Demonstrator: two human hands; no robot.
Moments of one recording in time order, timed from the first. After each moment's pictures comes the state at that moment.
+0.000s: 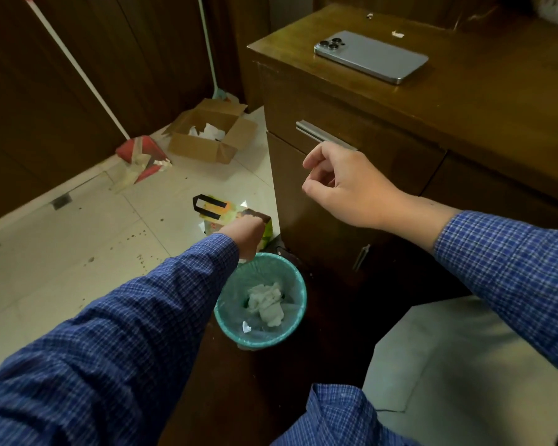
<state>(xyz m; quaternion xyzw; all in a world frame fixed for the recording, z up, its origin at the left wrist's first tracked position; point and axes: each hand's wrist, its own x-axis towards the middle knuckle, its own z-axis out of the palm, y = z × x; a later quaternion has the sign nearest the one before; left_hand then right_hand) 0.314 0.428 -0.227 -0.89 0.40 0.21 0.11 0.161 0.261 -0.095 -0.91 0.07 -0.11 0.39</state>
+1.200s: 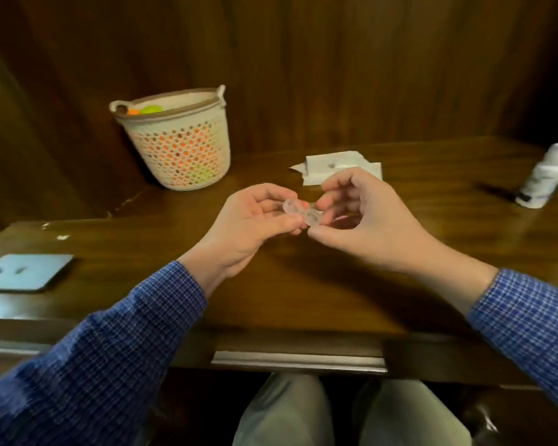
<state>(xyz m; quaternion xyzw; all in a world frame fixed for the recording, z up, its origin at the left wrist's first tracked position) -0.039 0.094 0.047 -0.43 0.56 0.48 -0.53 -0.251 0.055 0.049 -0.78 0.32 -0.42 0.33</state>
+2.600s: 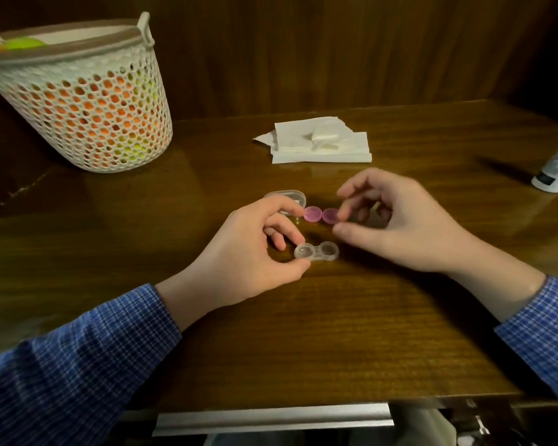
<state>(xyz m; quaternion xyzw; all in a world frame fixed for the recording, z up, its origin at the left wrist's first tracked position) -0.049 0.032 -0.008 -0.52 0.74 0.27 -0.34 -0.283 -0.022 0.009 -0.80 0.41 -0.31 0.30</state>
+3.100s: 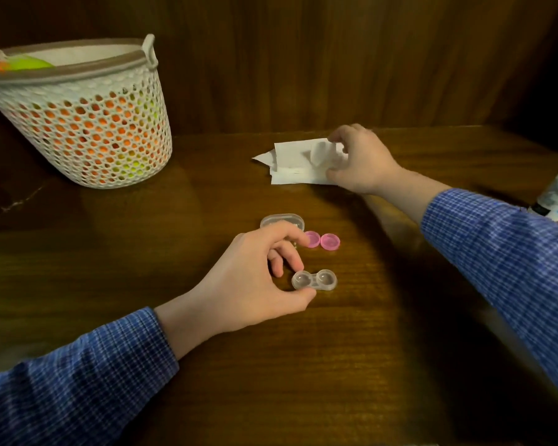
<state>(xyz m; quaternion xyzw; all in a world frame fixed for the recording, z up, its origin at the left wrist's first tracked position) -0.052 0.024 -0.008 -0.52 0.73 0.29 -0.33 -0.241 -0.182 0.020 -0.81 0.54 -0.24 0.08</state>
